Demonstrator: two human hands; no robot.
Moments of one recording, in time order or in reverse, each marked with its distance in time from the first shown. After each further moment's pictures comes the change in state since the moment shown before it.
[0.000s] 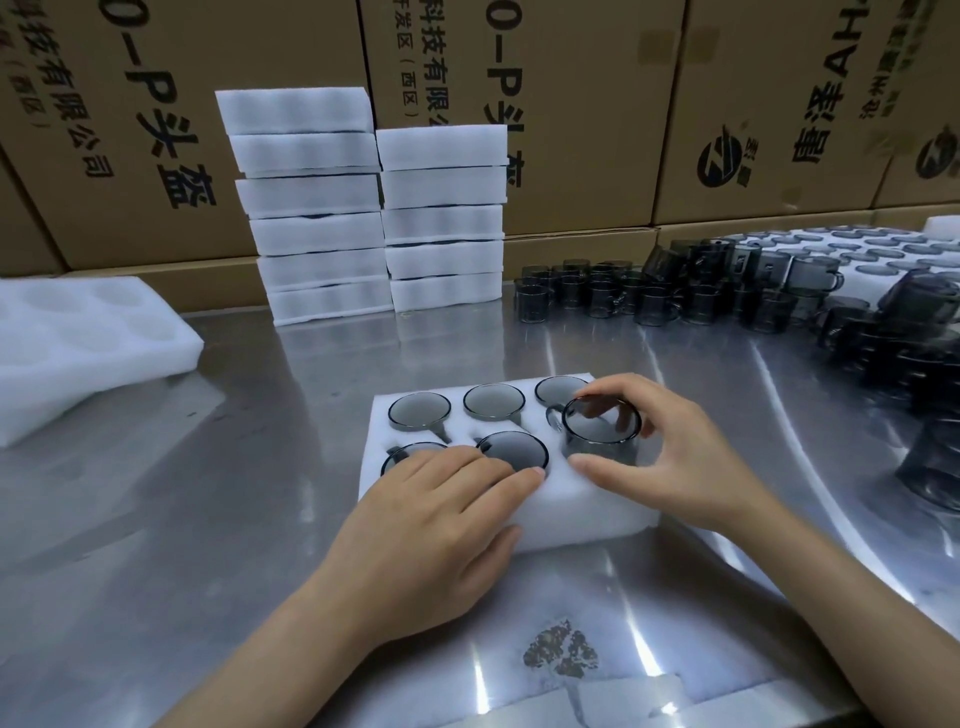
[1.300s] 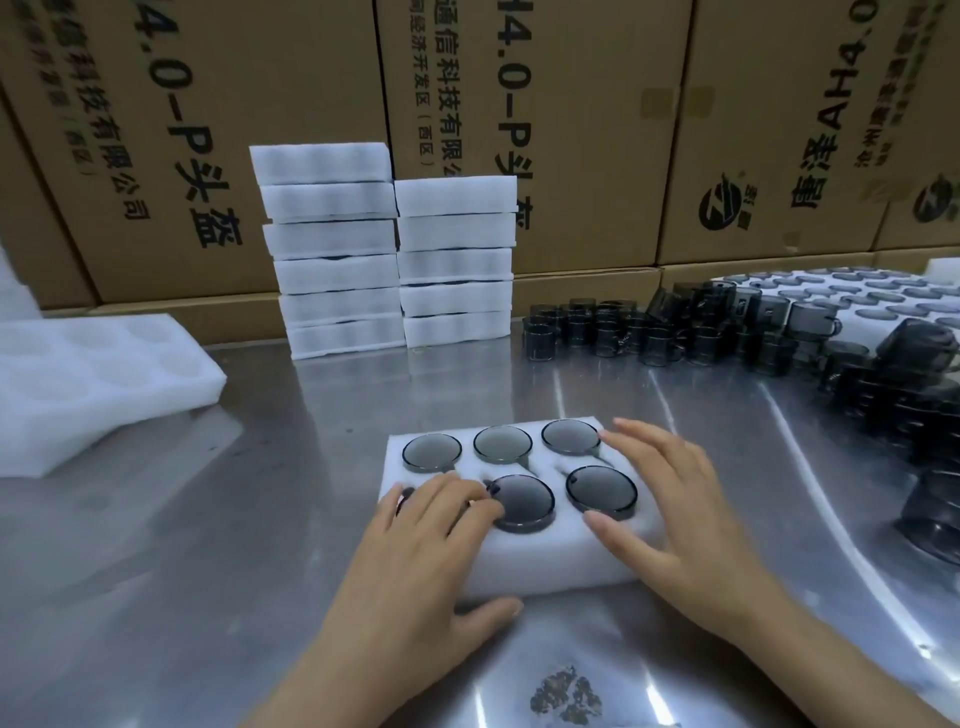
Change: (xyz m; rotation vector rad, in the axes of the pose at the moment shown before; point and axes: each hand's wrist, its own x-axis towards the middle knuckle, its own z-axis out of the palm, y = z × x) left_hand -0.004 0.010 -0.022 -0.037 -0.221 -0.326; right_hand -0.026 -0.011 0.002 -0.280 0.052 -0.027
